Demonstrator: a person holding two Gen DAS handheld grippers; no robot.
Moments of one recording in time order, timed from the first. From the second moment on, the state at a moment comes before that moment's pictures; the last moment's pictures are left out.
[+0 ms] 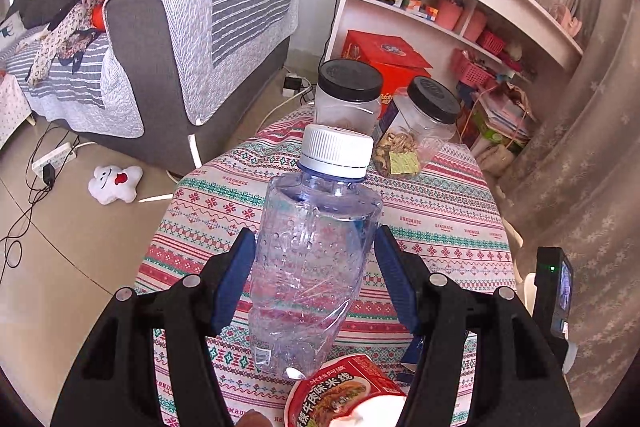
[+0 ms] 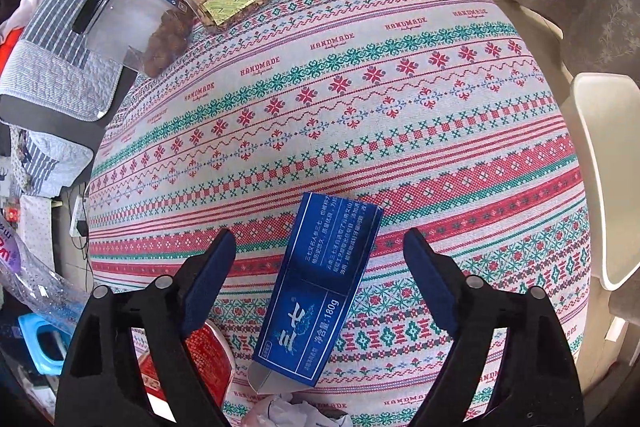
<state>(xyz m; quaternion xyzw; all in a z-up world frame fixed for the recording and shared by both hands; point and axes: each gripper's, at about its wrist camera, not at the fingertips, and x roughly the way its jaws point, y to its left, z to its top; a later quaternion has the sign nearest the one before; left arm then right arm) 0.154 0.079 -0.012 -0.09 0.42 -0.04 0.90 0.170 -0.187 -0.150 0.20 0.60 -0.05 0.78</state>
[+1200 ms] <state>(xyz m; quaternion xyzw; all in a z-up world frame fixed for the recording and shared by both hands) 0.118 0.034 0.034 -0.12 0.26 -0.06 0.96 0.092 -0.180 0.023 0.07 0.20 -0.09 0.97</state>
